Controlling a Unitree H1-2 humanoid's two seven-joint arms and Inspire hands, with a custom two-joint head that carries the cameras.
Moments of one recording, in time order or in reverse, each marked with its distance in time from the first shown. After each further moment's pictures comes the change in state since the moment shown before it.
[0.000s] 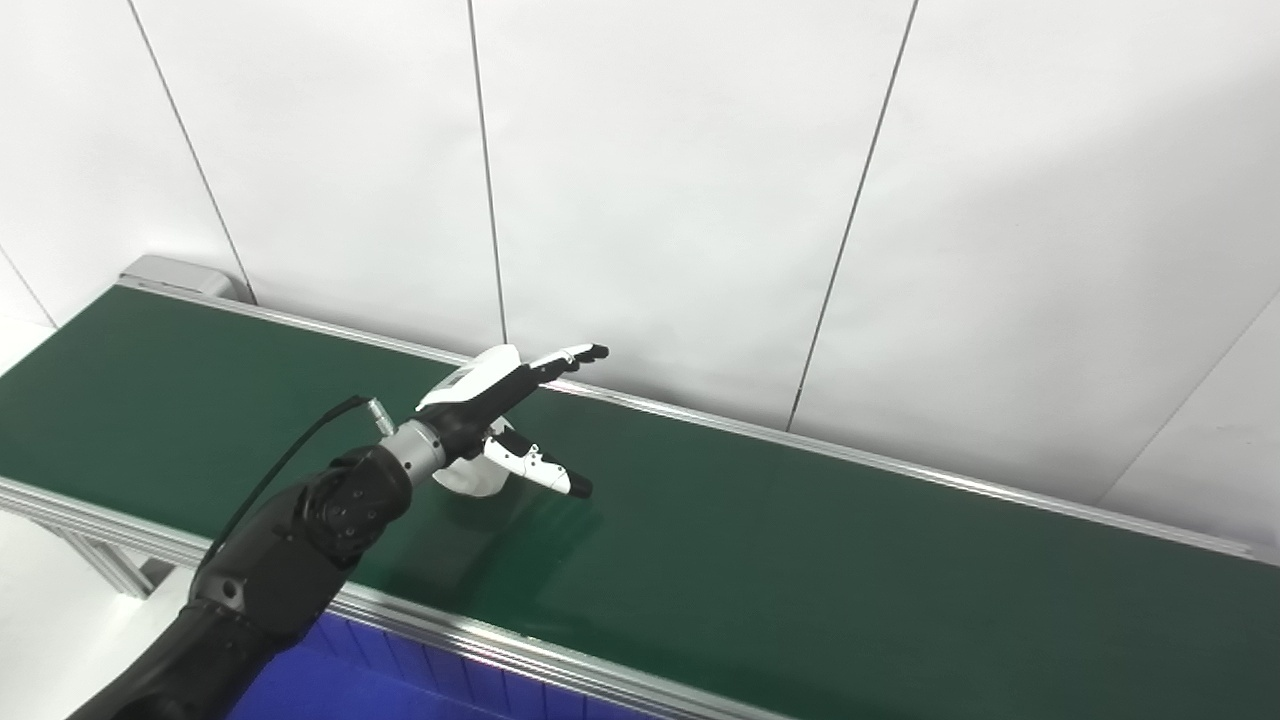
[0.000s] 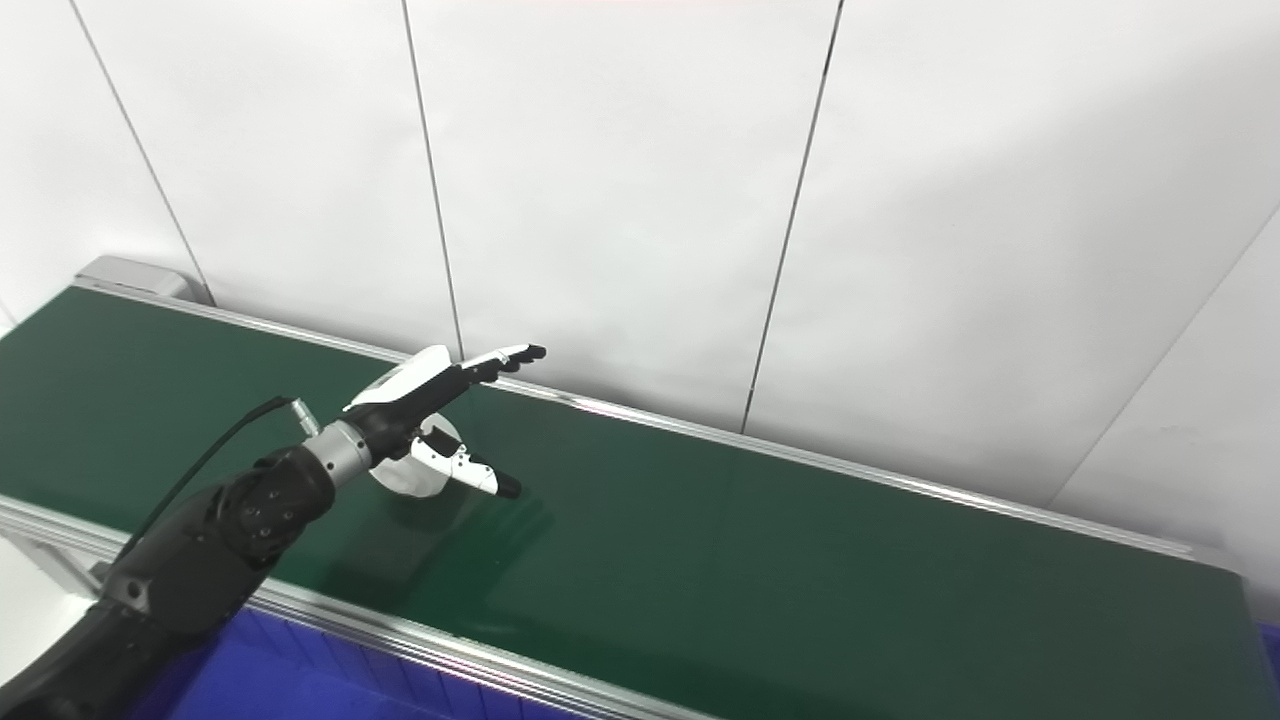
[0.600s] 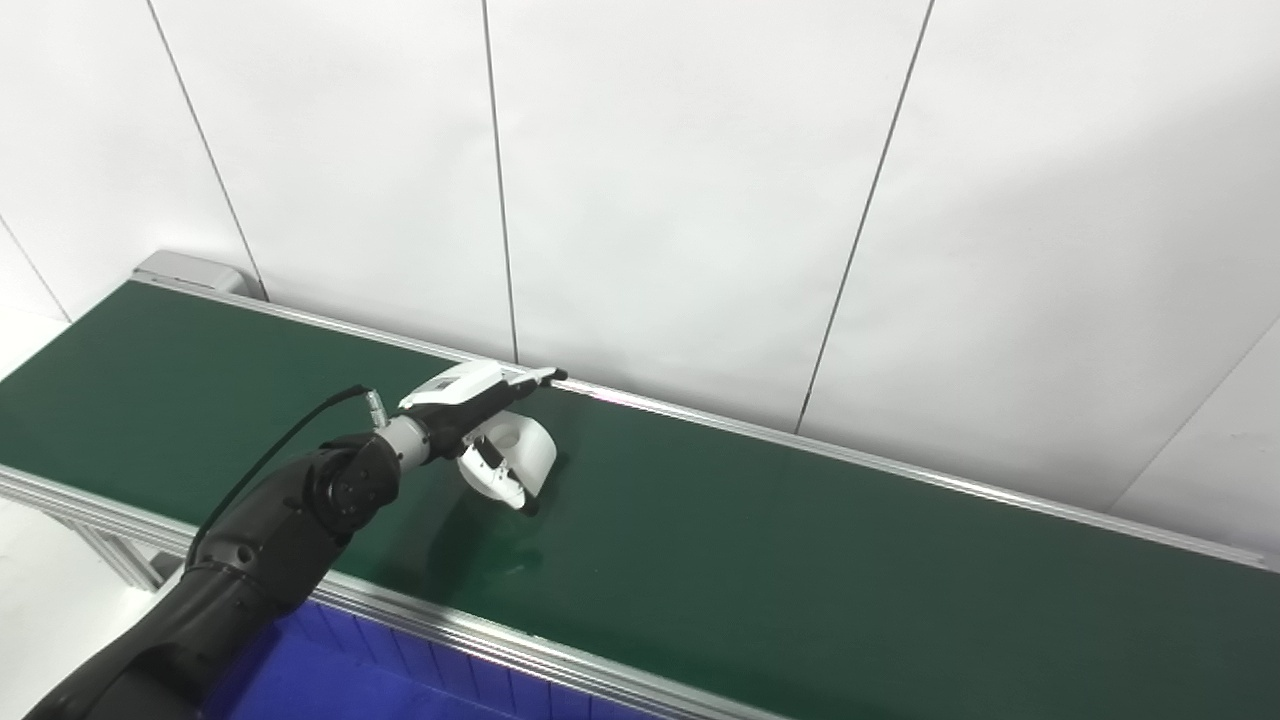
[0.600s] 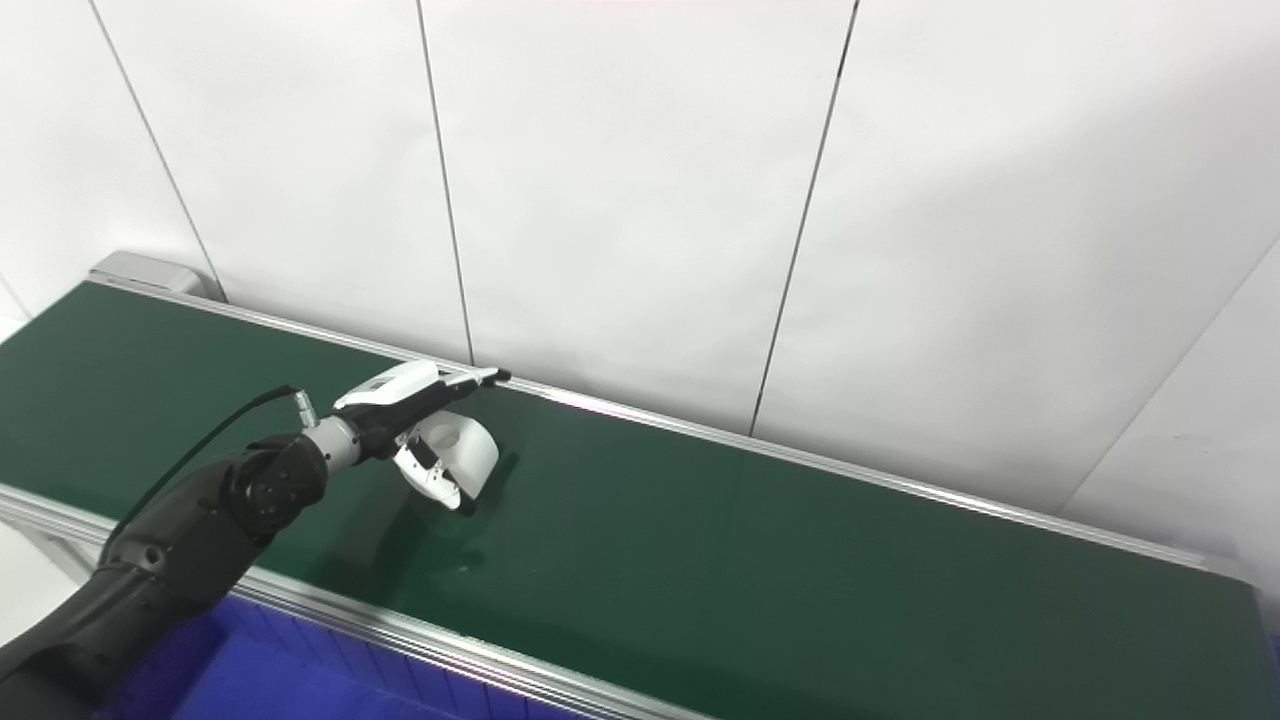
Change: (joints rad) left arm -0.057 0.034 -0.047 0.184 0.167 0.031 -0.027; right arm 0.003 -0.005 -0.011 -0.005 0.015 0.000 0.018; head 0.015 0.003
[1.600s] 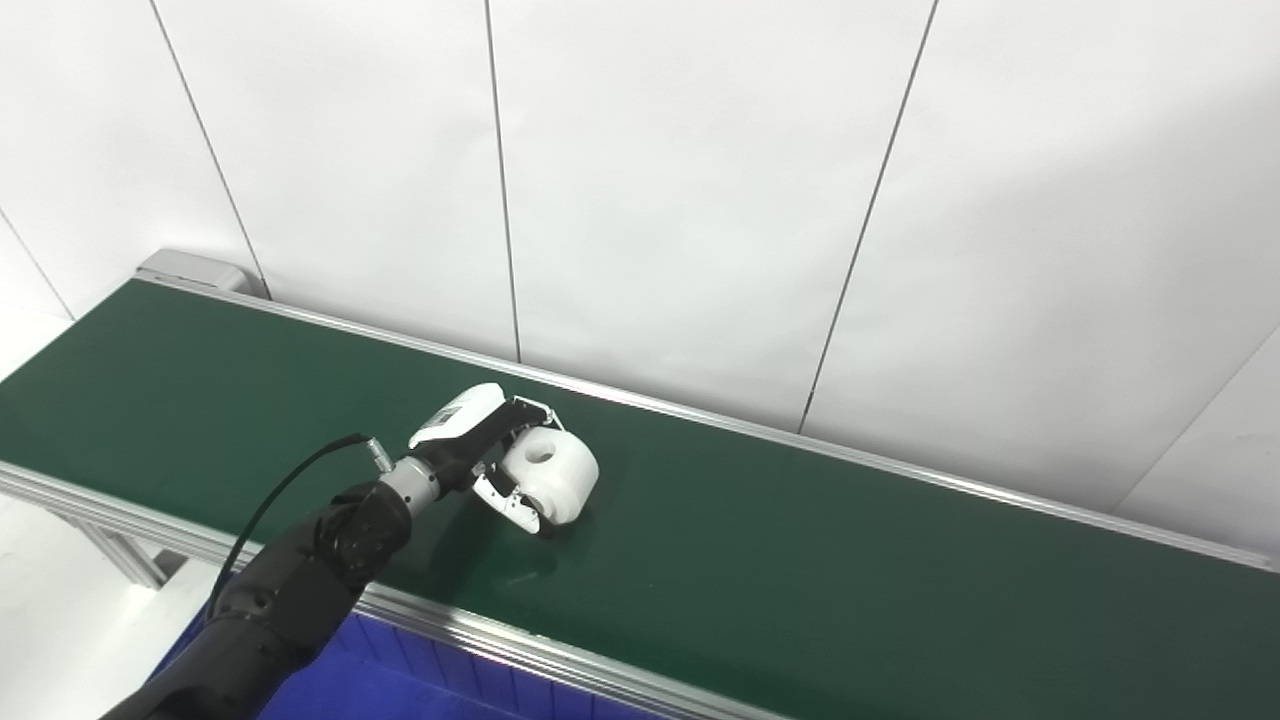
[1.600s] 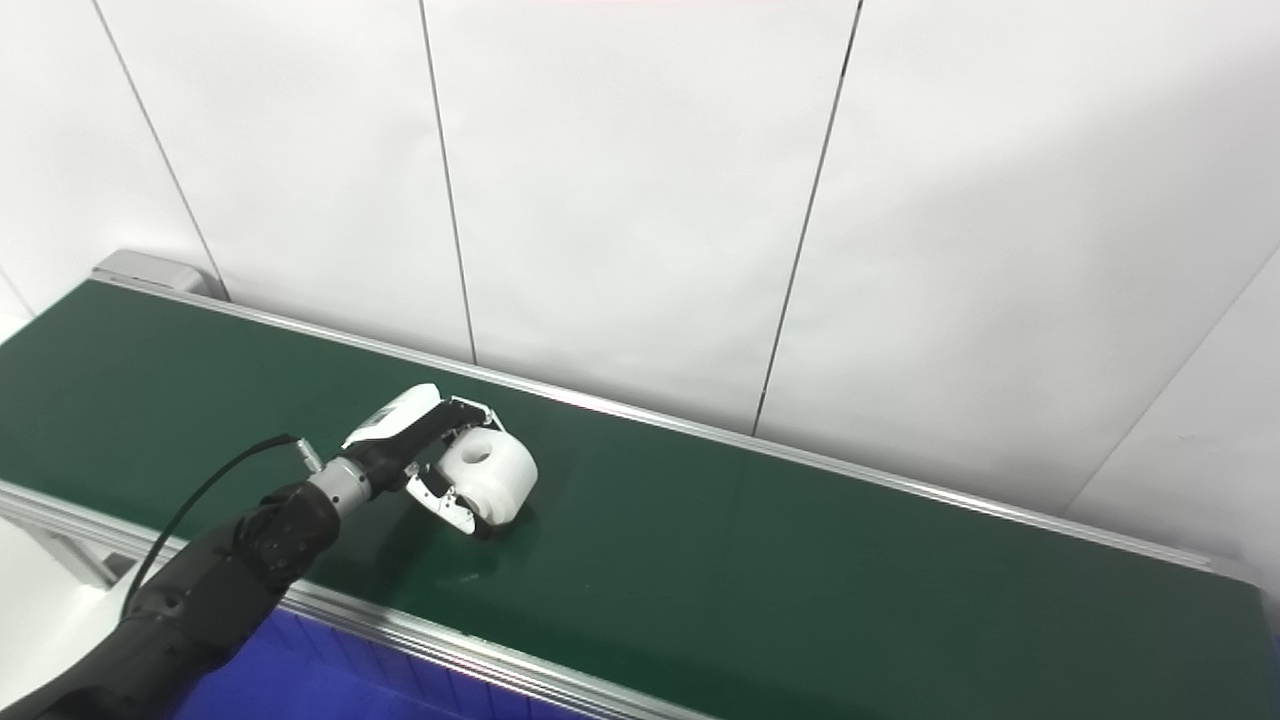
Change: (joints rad) left arm 0.100 -0.081 0.097 0.022 -0.128 -0.196 0.171; right arm 0.020 0.003 -0.002 -0.042 -0.005 0.000 0.001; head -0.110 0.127
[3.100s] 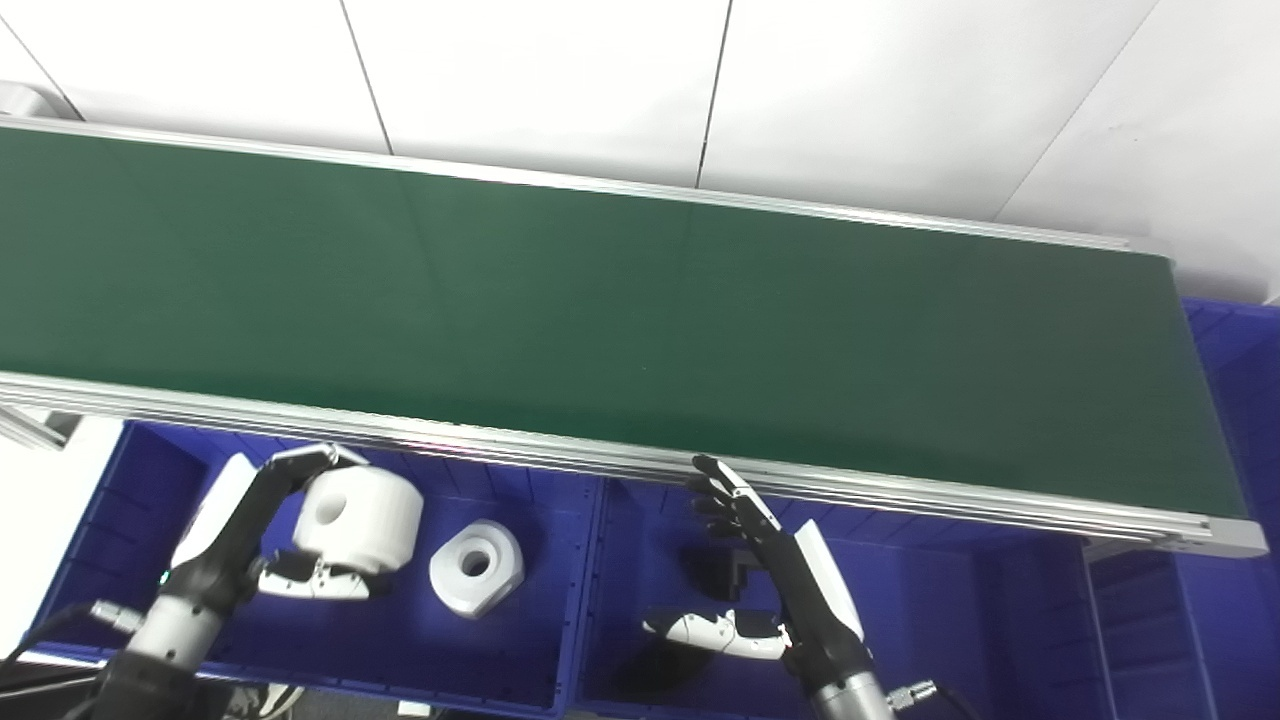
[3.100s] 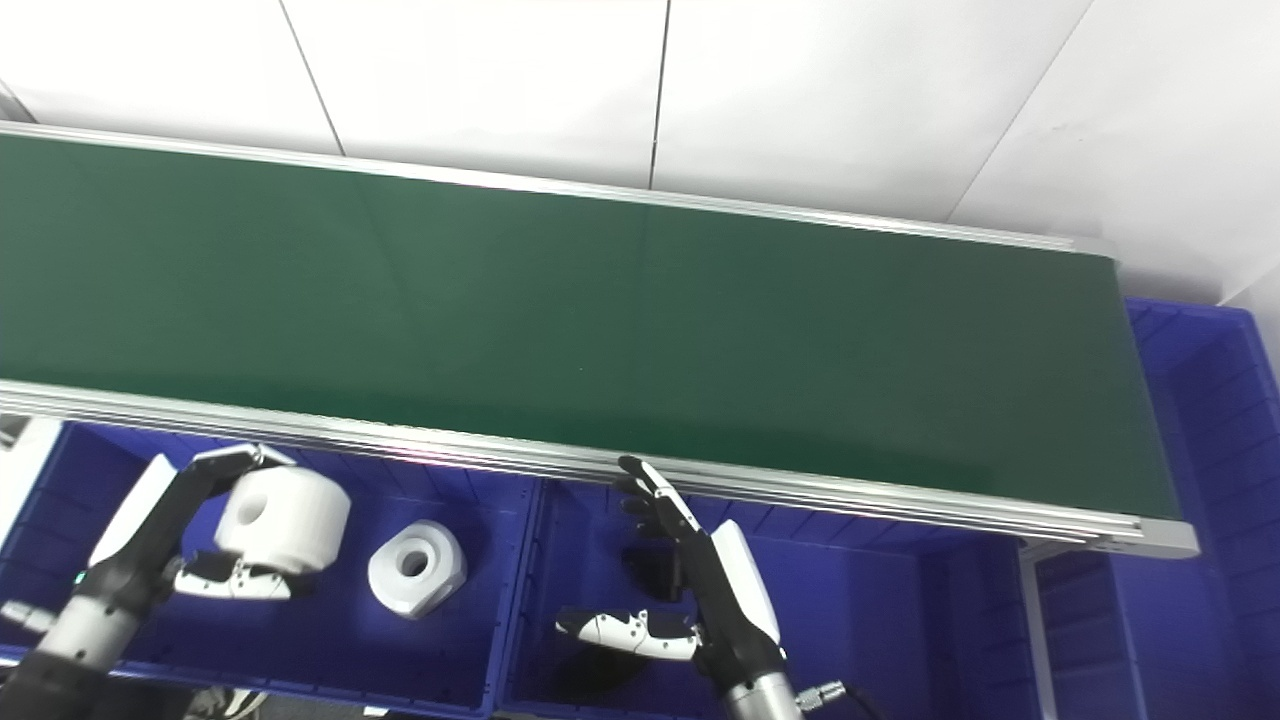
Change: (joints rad) left arm 0.696 0.156 -0.116 -0.437 -0.184 -0.049 0.309; right arm 0.096 0.026 0.014 -0.305 -0.055 0.158 0.058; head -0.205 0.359
